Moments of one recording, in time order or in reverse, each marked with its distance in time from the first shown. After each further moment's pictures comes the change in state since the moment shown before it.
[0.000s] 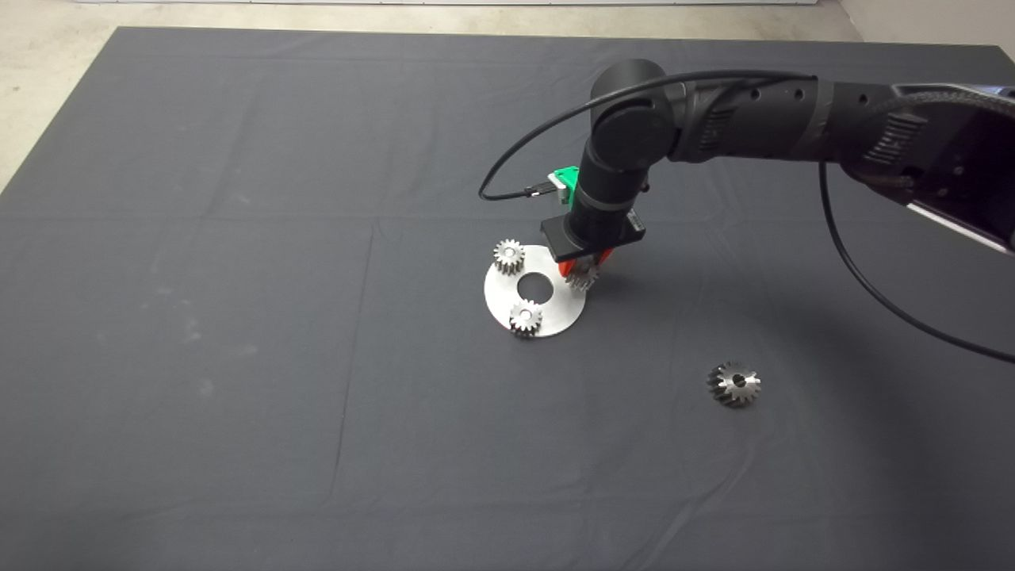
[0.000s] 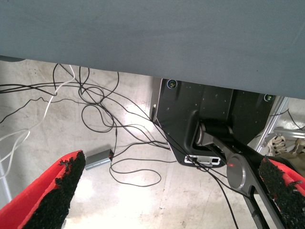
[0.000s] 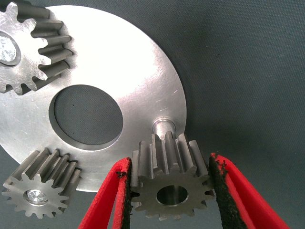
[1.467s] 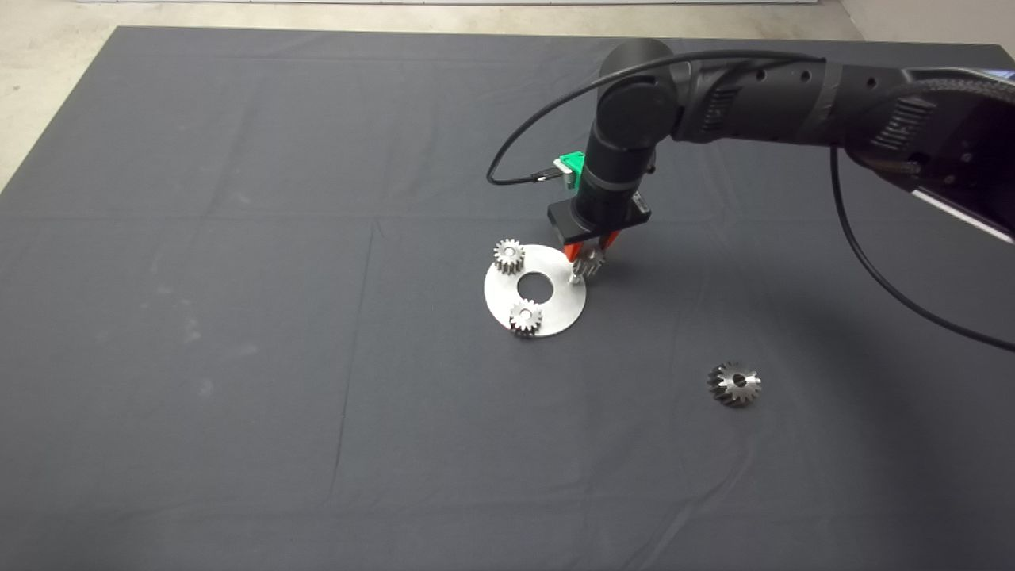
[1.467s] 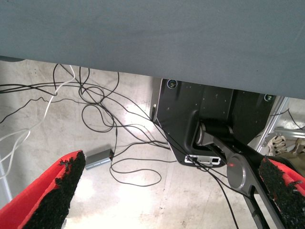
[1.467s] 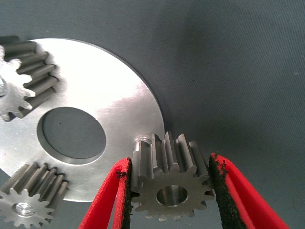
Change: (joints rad) left arm 0.000 0.001 0.000 0.000 0.000 0.000; right arm 0.027 0.011 -0.079 0.014 0.003 -0.087
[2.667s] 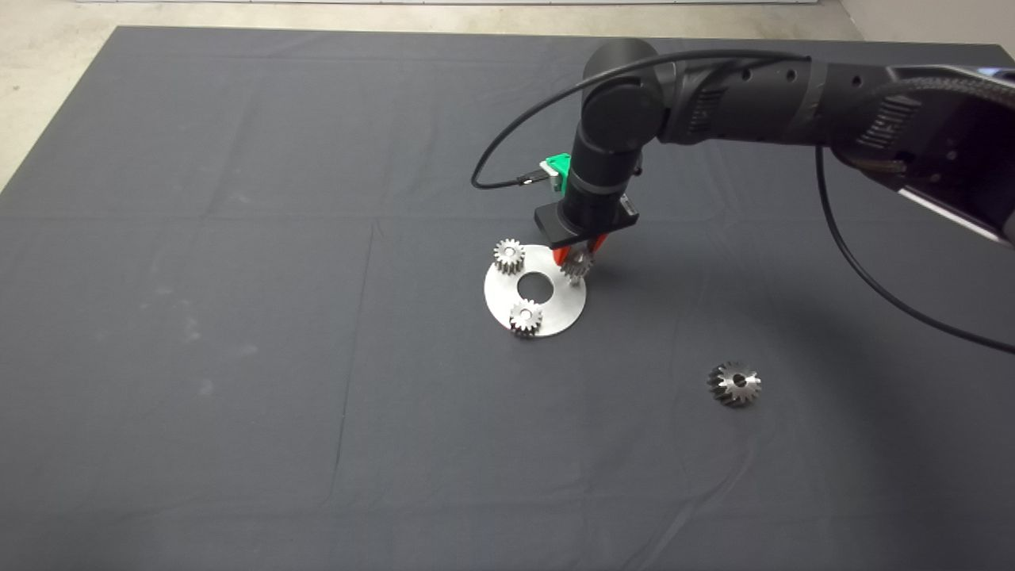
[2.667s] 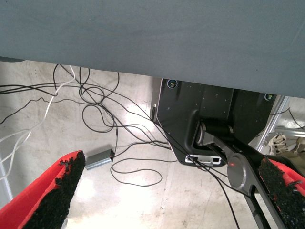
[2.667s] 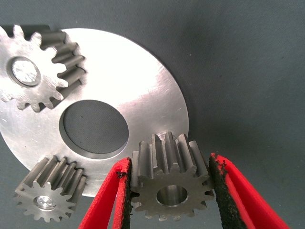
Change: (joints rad) left arm 0.000 0.002 0.003 0.000 0.000 0.000; right arm -0.008 0.022 0.011 0.002 0.000 0.013
